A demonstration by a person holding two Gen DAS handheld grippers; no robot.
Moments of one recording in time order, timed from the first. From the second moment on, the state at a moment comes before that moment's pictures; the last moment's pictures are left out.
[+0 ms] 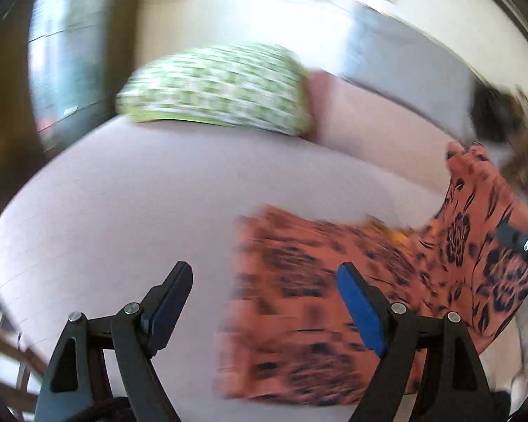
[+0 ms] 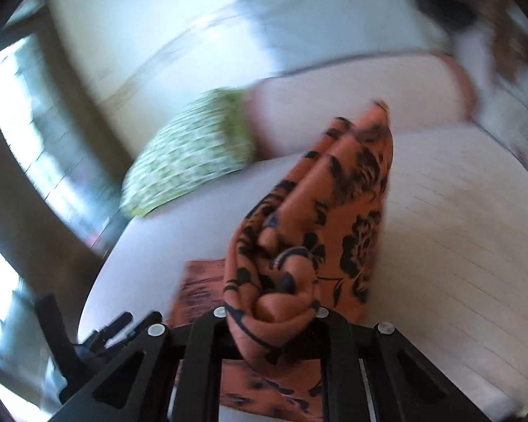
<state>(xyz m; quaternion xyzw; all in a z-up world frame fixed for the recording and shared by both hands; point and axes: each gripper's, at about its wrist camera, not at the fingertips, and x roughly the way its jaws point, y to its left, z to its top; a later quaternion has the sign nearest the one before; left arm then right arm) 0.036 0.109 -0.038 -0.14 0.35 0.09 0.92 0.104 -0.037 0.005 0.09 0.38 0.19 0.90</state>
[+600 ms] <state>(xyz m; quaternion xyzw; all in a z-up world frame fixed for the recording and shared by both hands) -0.031 0.209 -0.064 -0.21 0.35 0.16 0.90 0.098 0.084 -0.044 0.05 0.44 0.27 0.86</state>
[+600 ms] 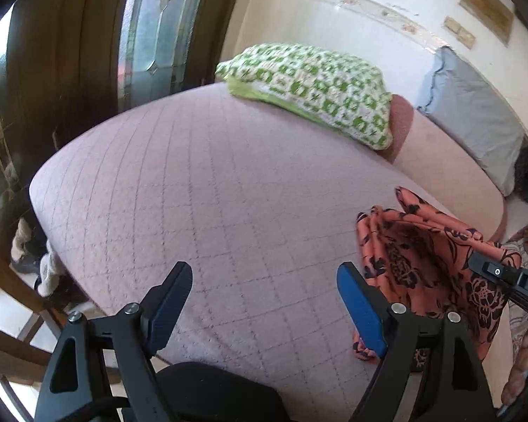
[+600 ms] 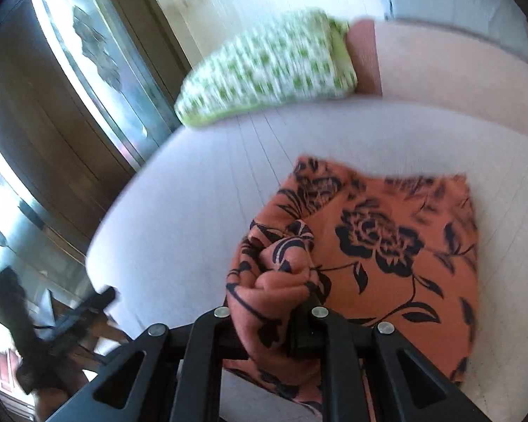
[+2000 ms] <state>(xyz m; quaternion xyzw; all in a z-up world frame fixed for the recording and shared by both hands) 0.029 0.099 -0.120 -0.21 0.49 0.03 0.85 0.085 -0.048 -0.128 0.23 0.47 0.27 0.81</state>
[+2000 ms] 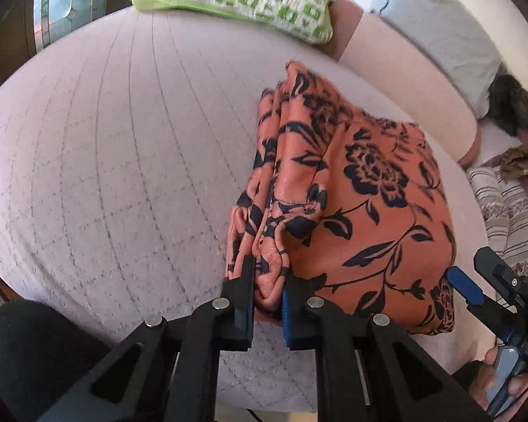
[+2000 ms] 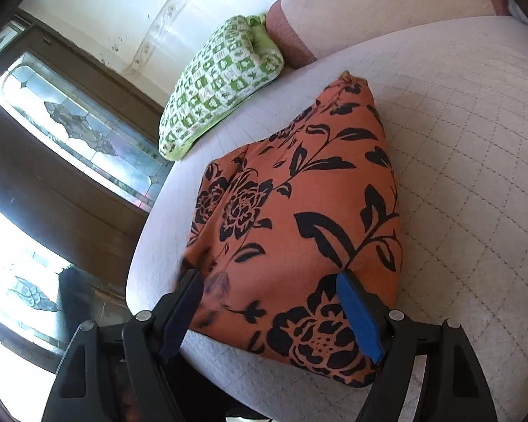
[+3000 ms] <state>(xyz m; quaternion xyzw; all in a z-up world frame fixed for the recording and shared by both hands) 0.048 0.083 -0.029 -0.13 0.40 0.01 0.91 0.149 -0.055 -0.148 0.27 0.49 0.28 0.78</state>
